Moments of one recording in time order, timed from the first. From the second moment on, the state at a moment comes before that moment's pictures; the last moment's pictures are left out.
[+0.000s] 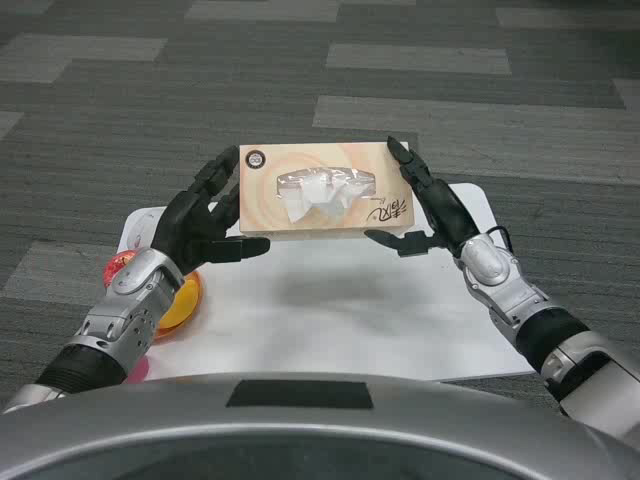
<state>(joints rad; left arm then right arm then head) -0.11 0.28 -0.25 0.34 -0.56 -0.20 -0.26 -0.34 -0.46 0.59 0.67 0.26 -0.57 -0.04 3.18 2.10</state>
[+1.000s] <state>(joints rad) -0.11 0.28 -0.25 0.34 -0.56 -0.20 -0.26 -0.31 -0.47 0.58 0.63 0.26 -0.57 -0.05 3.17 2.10</state>
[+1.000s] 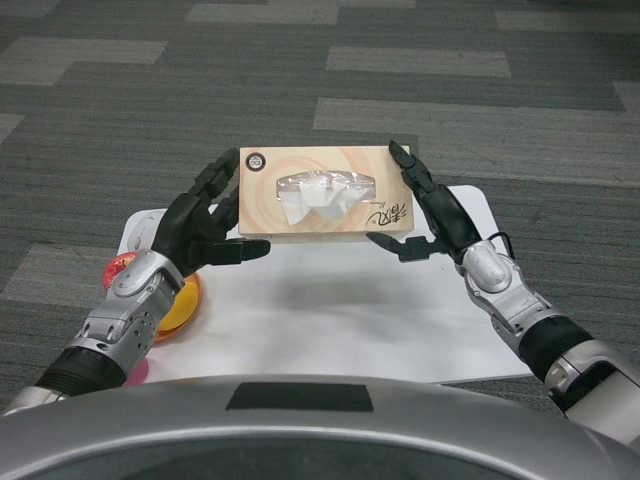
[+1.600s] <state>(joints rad) -0.11 0.27 -0.26 0.35 -0.55 -0.19 -0.26 -0.27 -0.47 0.57 0.63 0.26 -0.57 -0.05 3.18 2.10</state>
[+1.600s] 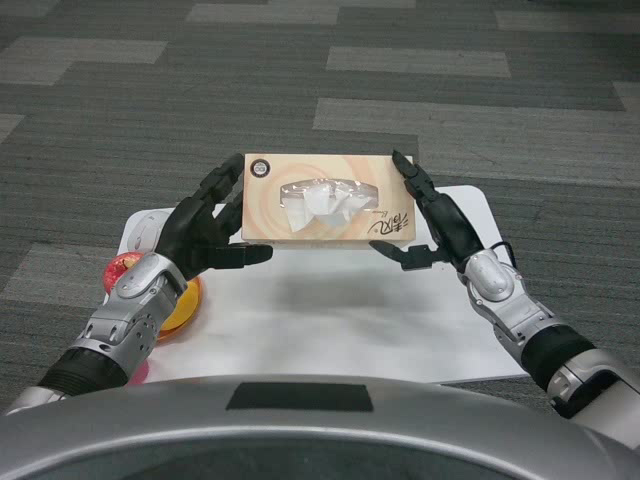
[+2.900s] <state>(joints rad) -0.13 0.25 -0.33 0.58 -0.55 -0.09 -0.32 -0.24 -0.47 0.62 0.82 0.26 -0.58 0.06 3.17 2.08</state>
